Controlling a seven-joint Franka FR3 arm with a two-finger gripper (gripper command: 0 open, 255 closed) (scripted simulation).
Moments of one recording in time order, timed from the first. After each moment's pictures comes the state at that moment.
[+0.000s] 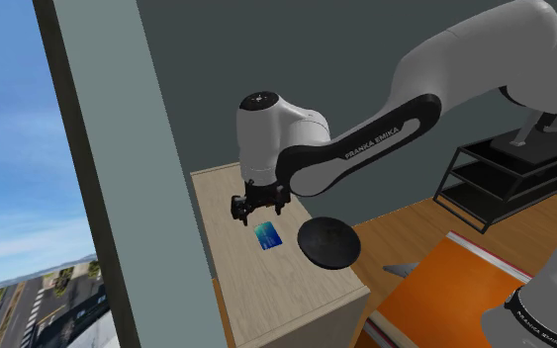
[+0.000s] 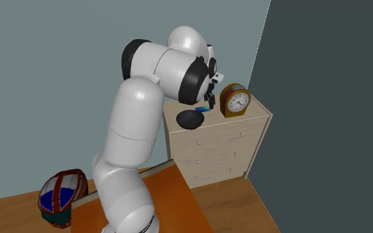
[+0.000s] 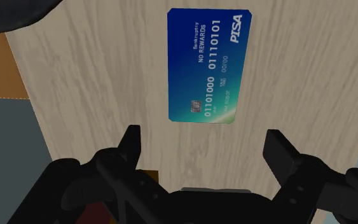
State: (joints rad) arm 0.16 0.42 0.53 -1.78 -0.41 2.17 1.12
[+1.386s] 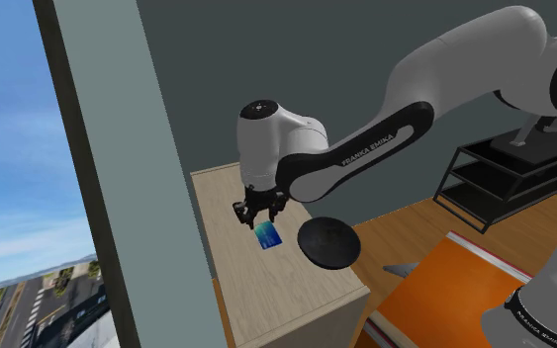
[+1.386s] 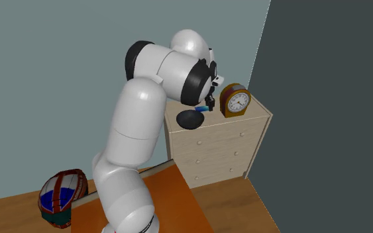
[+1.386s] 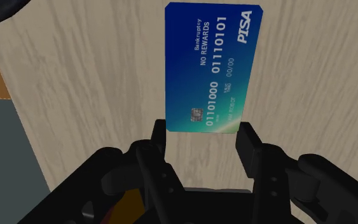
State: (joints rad) arm 0.16 0.44 0.52 -1.78 -0.43 2.20 1.13
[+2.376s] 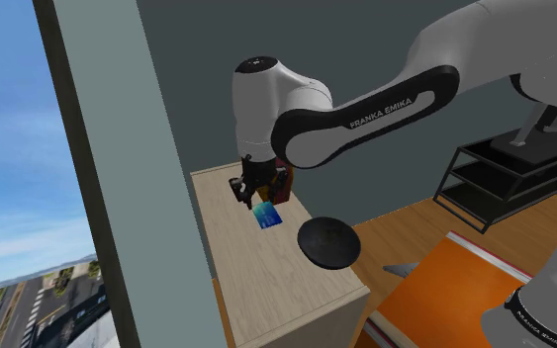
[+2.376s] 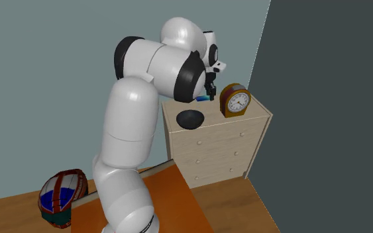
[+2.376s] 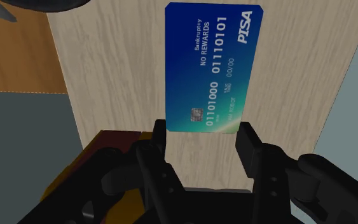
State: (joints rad) arm 0.15 0.36 0.55 -1.70 -0.36 2.05 1.07
